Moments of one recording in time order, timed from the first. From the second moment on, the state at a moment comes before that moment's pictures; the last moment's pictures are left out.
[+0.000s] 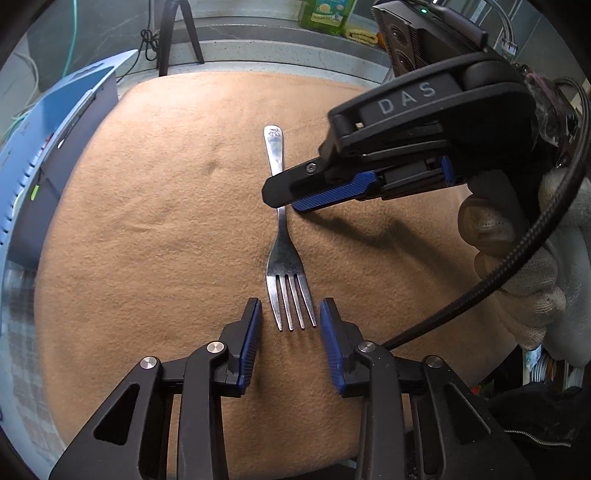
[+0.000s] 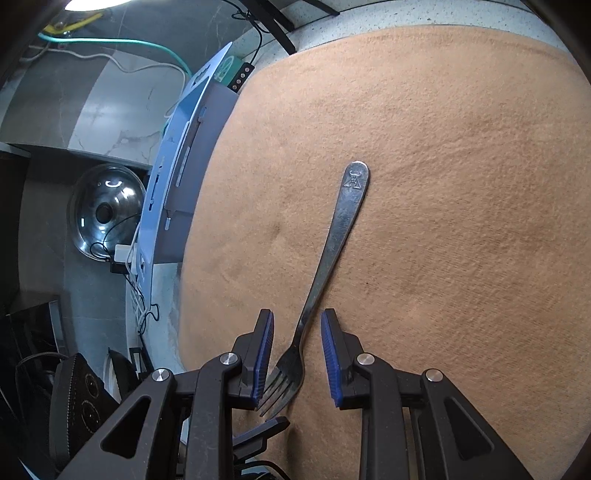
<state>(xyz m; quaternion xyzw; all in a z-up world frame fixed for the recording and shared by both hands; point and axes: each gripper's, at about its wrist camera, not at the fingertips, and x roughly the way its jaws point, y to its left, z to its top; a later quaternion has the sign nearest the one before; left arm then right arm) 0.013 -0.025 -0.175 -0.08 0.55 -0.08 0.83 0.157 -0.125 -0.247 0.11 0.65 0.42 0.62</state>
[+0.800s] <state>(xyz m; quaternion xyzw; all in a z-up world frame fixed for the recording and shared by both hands) 0.002 -0.012 -0.157 -0.09 0.53 -0.09 0.84 0.159 -0.106 -0.244 0.12 0.65 0.41 0.62</state>
